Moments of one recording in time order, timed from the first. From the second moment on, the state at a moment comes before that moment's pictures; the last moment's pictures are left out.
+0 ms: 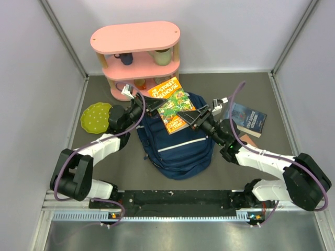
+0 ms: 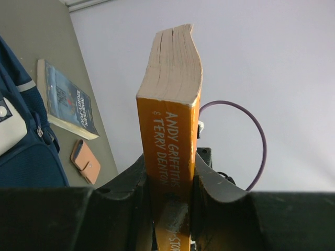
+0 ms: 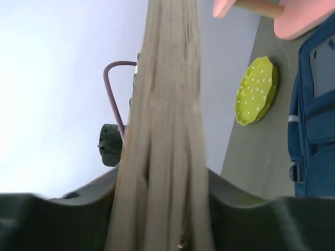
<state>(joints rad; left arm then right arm) -0.33 1.37 0.66 0.93 0.55 -1.47 0.73 1.24 0.55 0.84 -0.08 1.35</state>
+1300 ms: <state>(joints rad) -0.32 1.44 0.92 0.65 0.89 -1.09 0.49 1.22 0.59 0.75 -0.59 1.33</state>
